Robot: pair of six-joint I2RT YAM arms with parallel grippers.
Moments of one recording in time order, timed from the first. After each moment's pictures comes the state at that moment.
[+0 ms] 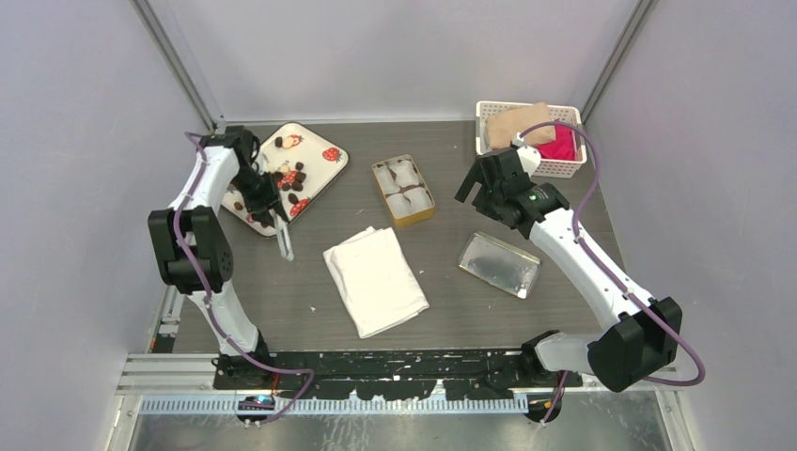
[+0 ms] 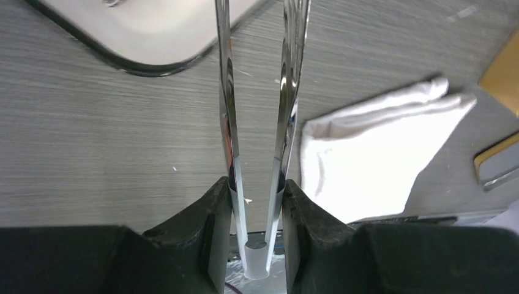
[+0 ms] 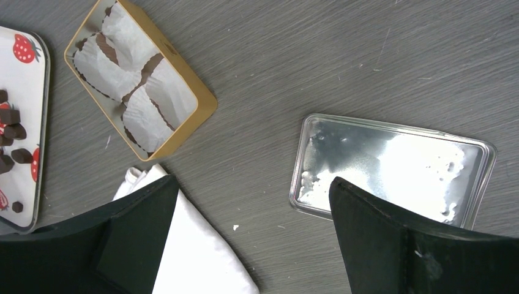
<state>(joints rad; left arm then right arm) 0.09 1.87 1.58 -1.19 0.23 -0.29 0.42 1.28 1.19 -0.73 0.33 0.78</state>
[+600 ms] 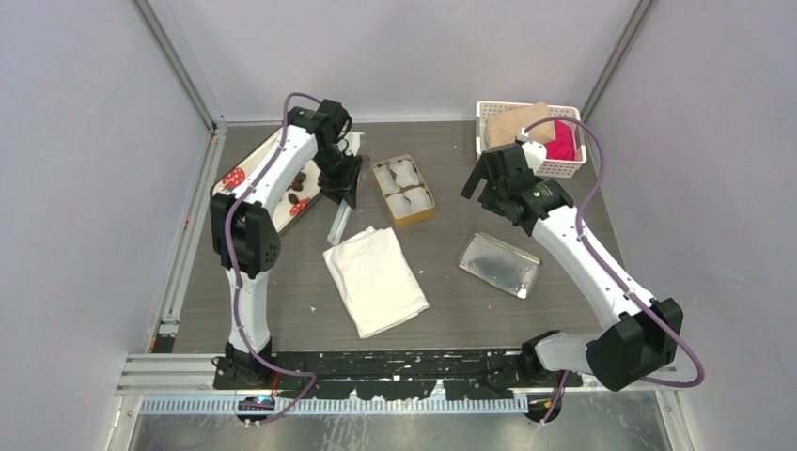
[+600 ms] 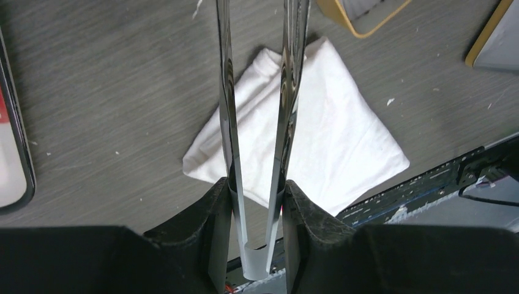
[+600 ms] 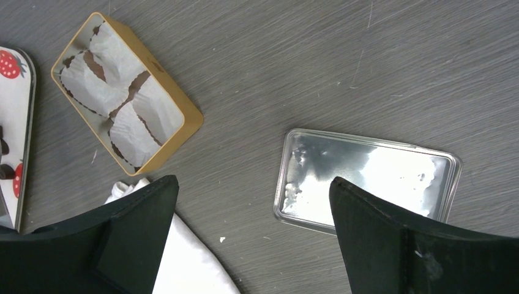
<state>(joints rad) -0.37 2.07 2.03 -1.33 0.27 -0.08 0.40 1.28 1.22 -0.74 0.37 0.73</state>
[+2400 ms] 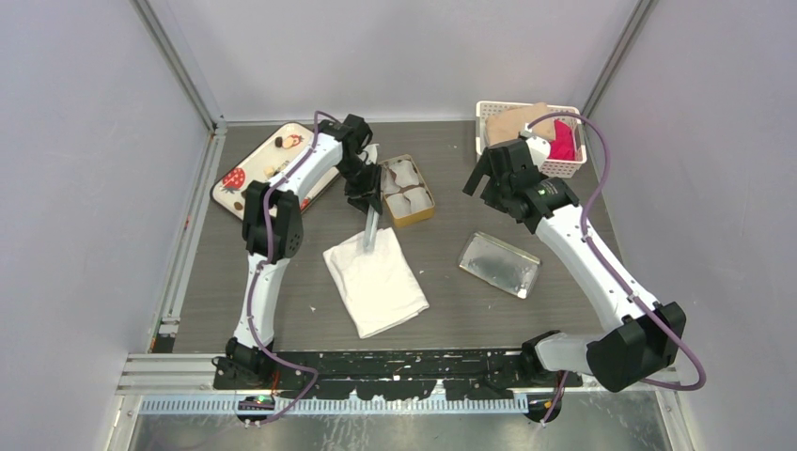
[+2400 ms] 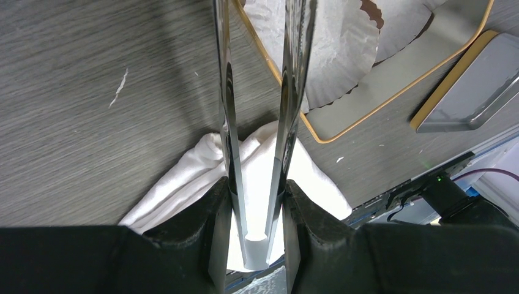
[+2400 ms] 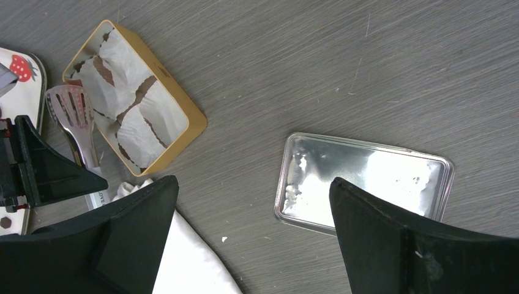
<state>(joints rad) -0.41 2.34 2.16 -1.22 0.41 -0.30 0.38 1.28 1.26 -0.77 0.36 0.71</state>
